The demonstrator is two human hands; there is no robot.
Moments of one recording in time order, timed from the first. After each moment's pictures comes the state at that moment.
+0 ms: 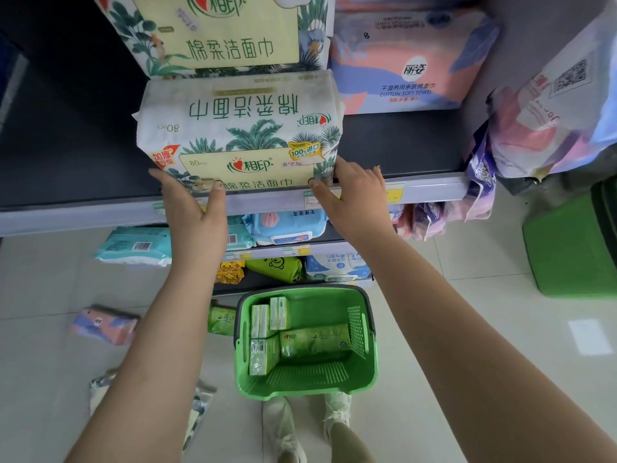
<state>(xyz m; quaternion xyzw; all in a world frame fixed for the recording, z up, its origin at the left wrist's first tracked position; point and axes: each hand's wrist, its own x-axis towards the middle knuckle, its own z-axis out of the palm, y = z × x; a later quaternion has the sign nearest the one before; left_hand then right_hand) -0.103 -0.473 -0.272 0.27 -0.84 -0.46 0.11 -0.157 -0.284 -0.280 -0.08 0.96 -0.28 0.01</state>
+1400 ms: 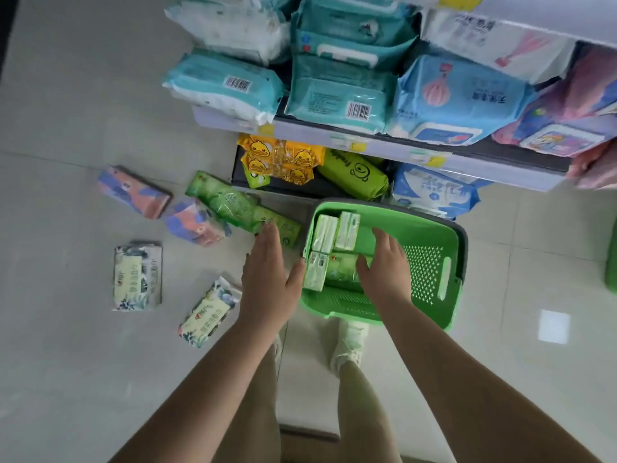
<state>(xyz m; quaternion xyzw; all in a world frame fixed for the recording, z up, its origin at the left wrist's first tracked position) 0.122 -0.576 -0.482 0.24 -0.89 -0.35 -0.16 0.049 -0.412 -0.517 -0.03 0.95 -0.16 0.25</state>
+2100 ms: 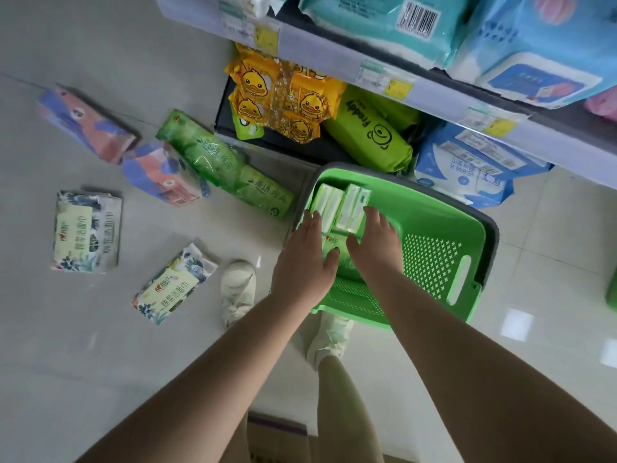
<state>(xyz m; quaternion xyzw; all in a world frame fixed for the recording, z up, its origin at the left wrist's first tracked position) 0.108 -0.521 -0.612 0.23 -0.86 -0.40 -0.23 0.032 -0.417 -0.635 -0.06 0.94 -0.09 0.32</state>
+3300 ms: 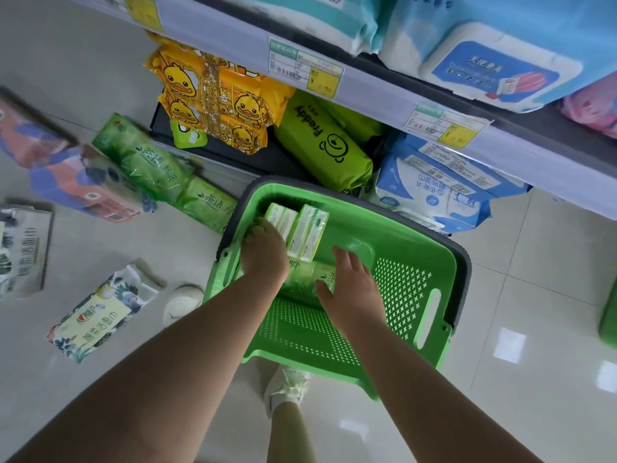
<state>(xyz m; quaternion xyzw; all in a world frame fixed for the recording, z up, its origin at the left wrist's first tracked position) 0.030 -0.475 -0.759 0.32 -0.87 -0.11 -0.36 0.012 -0.344 -0.665 -0.12 0.91 -0.10 0.39</state>
